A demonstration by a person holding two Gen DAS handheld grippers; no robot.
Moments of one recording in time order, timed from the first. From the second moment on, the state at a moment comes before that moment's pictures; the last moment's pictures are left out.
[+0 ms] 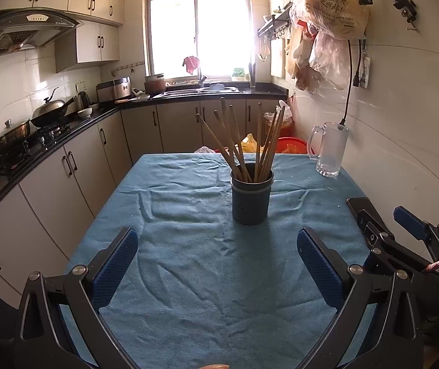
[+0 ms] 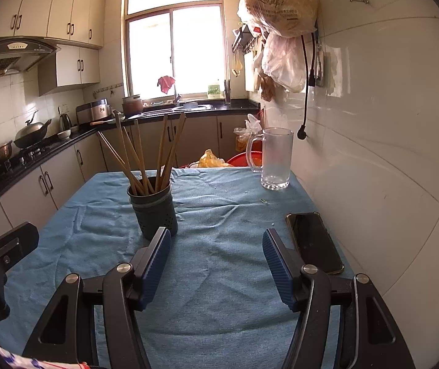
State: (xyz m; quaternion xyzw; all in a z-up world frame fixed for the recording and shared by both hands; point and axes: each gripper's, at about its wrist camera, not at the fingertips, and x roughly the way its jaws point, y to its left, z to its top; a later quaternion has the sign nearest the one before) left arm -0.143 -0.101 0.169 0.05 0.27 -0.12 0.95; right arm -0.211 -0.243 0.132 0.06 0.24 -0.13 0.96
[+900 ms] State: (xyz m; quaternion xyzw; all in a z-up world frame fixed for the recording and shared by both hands) left arm -0.115 -0.099 0.150 0.03 0.31 -0.12 0.94; right arm -0.197 -0.246 0.119 0.05 0.24 -0.15 0.96
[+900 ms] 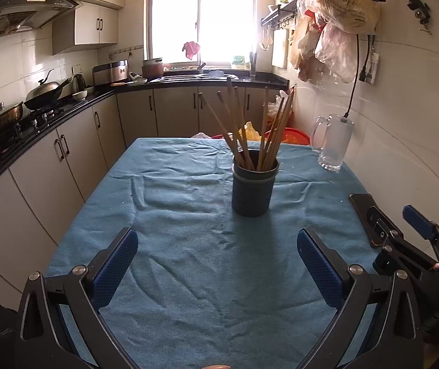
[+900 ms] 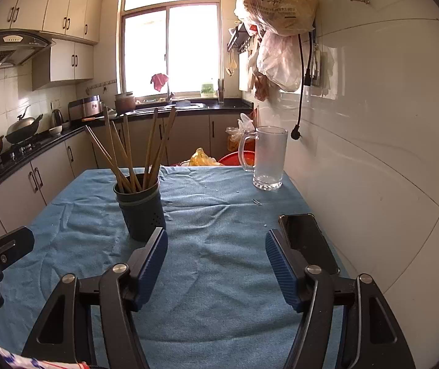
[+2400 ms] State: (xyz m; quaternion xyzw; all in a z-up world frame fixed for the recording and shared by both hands) left arm -0.123 -0.104 0.150 0.02 0.31 -0.13 0.94; right arm -0.210 -0.247 0.122 0.04 0.23 -0.17 0.96
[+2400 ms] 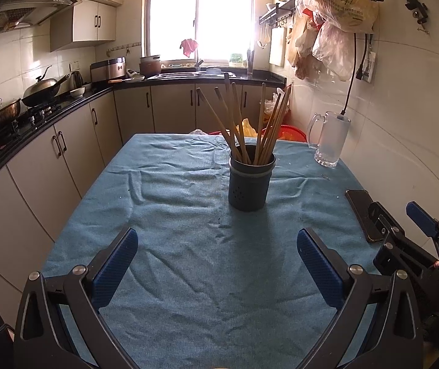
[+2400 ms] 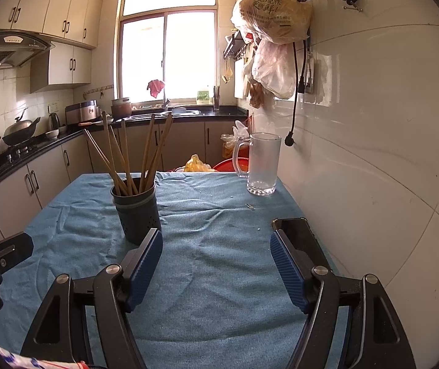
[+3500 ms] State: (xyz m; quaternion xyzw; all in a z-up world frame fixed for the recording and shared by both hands) left arm -0.123 -0.108 0.140 0.02 0.32 -0.13 0.94; right arm -0.211 -0.244 0.114 0.05 0.24 -0.16 0.96
